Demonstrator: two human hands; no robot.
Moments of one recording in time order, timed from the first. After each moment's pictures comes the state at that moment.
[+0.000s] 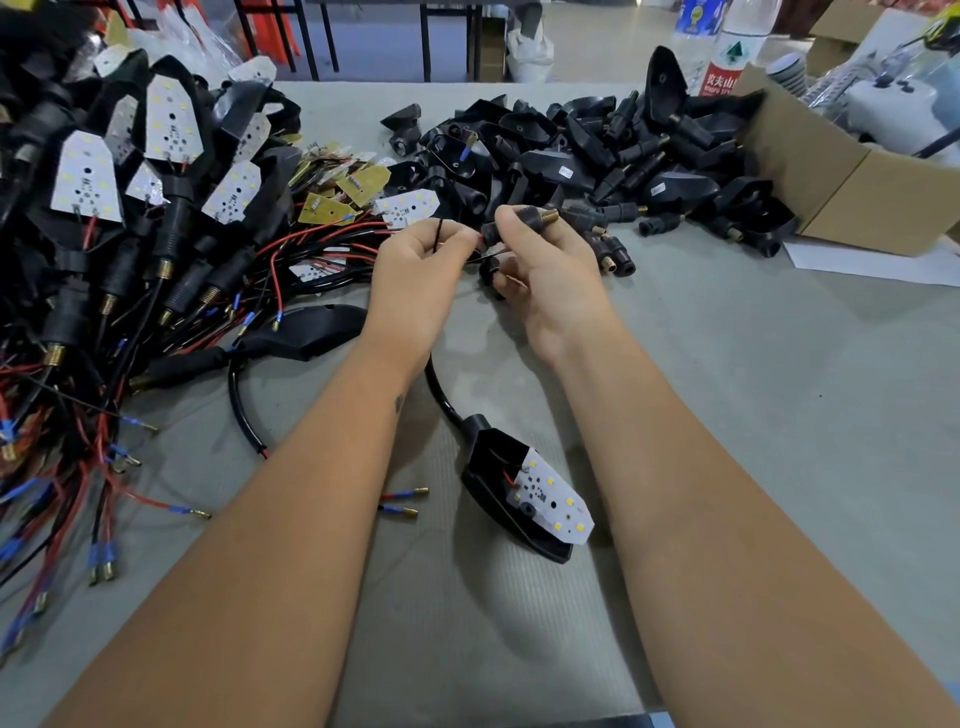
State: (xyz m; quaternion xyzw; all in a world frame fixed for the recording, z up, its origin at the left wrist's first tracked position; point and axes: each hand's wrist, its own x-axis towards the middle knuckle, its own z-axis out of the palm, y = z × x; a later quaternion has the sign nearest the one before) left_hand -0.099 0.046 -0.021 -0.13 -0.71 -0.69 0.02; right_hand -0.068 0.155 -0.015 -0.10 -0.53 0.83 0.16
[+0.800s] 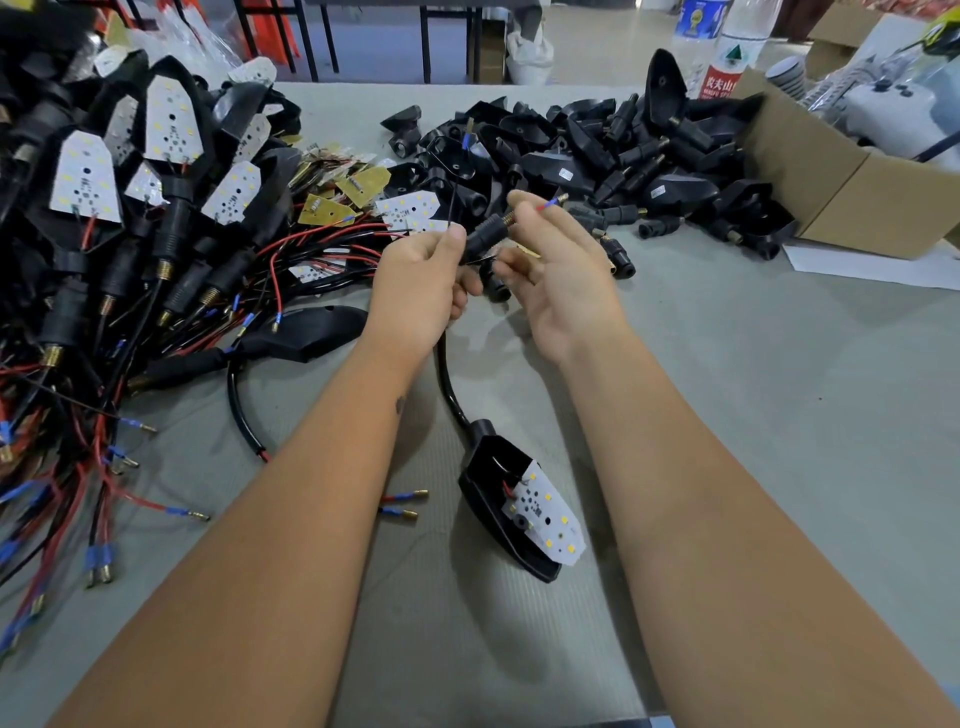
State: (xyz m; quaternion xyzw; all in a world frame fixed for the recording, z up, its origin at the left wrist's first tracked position) left_hand -0.100 0.048 -0.025 -0.12 -0.71 -0.69 -0.03; right_hand -0.066 0.161 -0.013 -0.09 -0.50 0.84 0.17
